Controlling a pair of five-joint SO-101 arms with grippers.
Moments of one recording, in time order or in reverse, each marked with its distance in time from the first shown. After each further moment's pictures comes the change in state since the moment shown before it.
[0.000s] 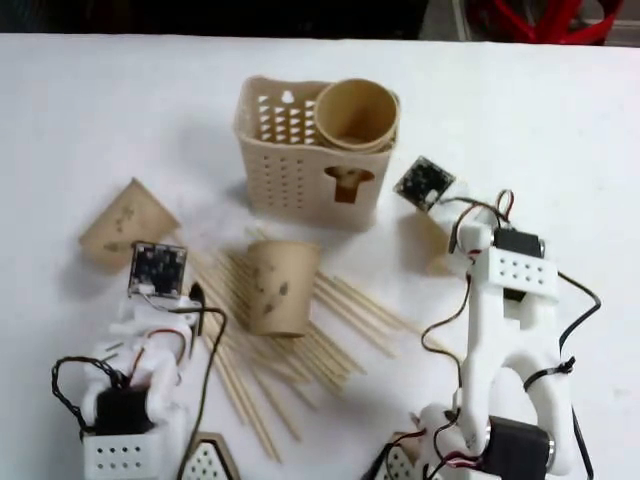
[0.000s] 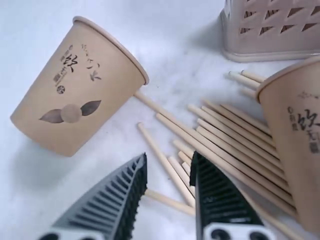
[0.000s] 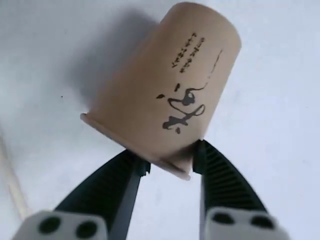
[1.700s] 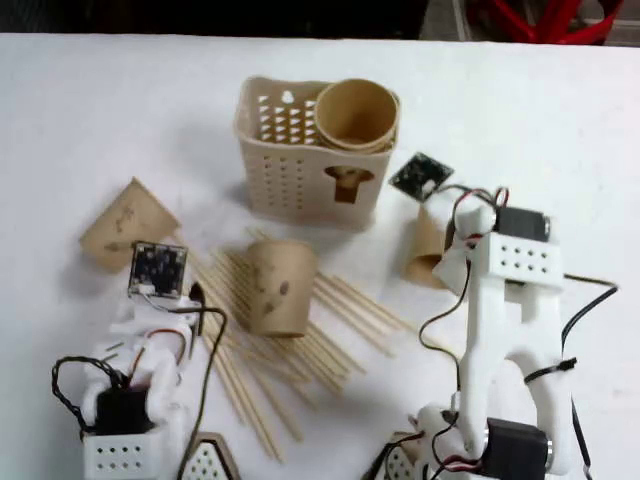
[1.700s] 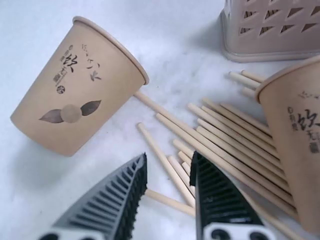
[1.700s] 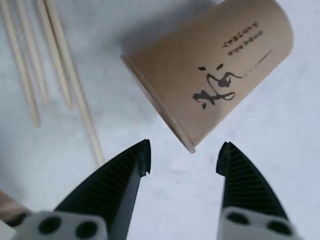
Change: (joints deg) left arm 0.0 0.0 0.0 0.0 0.0; right arm -2.5 -0.5 -8.6 24.2 -5.3
